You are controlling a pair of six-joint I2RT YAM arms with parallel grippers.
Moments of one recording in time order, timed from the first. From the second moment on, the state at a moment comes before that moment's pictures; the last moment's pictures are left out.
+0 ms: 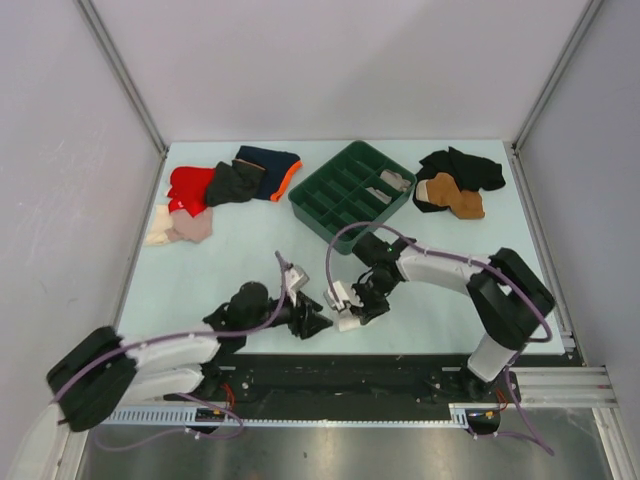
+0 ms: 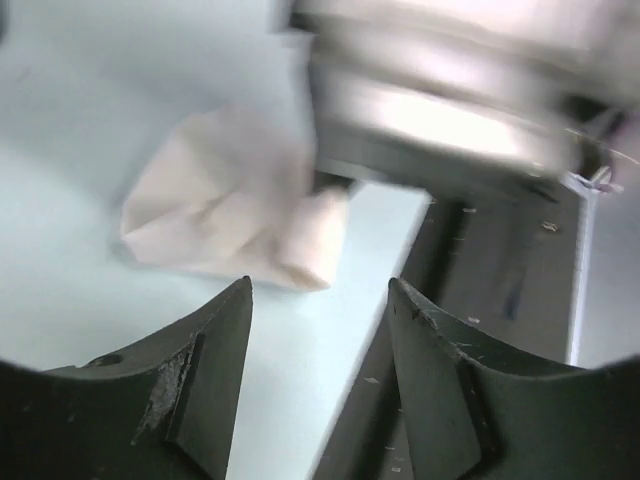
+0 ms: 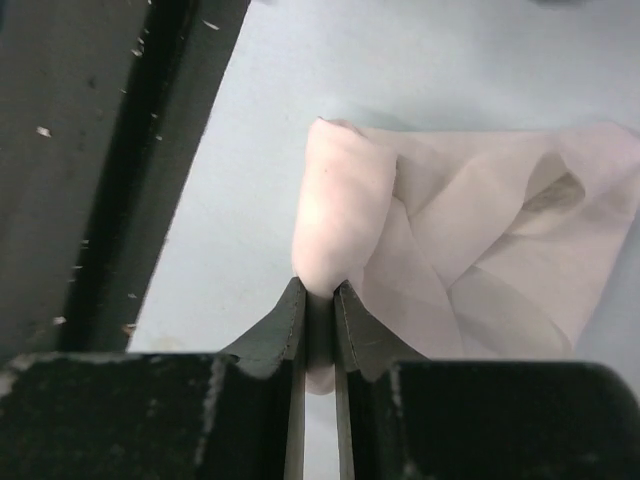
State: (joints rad) left arm -0.80 1.11 0.20 0.56 0.39 -0.37; right arm 0.78 1.65 0.96 -0.69 -0.61 -1.18
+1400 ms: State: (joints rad) left arm -1.19 1.54 0.56 0.35 0.12 0.11; right arm 0.56 1.97 1.25 -1.15 -0.88 -1.09
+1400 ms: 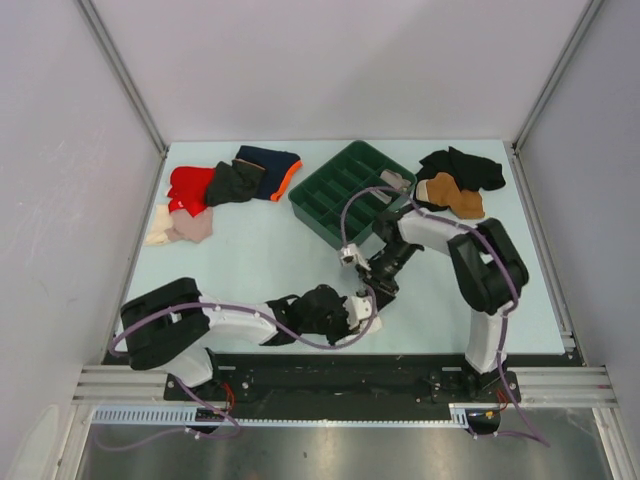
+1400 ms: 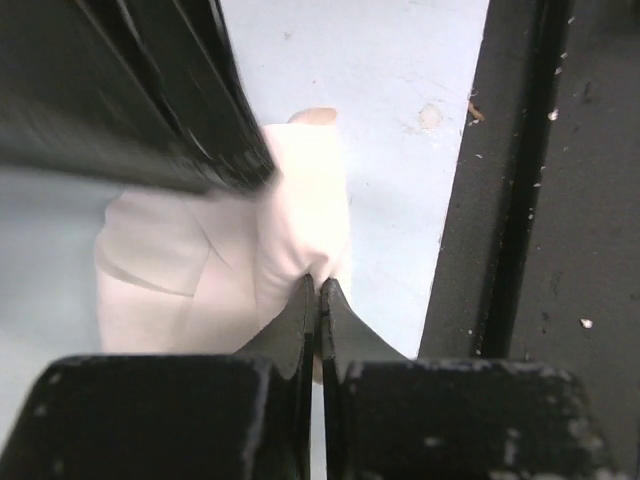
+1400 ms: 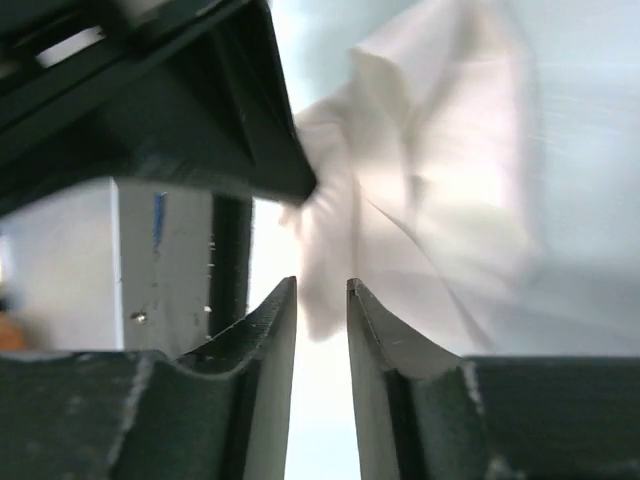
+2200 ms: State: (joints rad) left arm -0.78 1.76 0.55 0.59 0.80 -0.33; right arm 0.87 1.32 0.68 -0.53 -0.50 -1.27
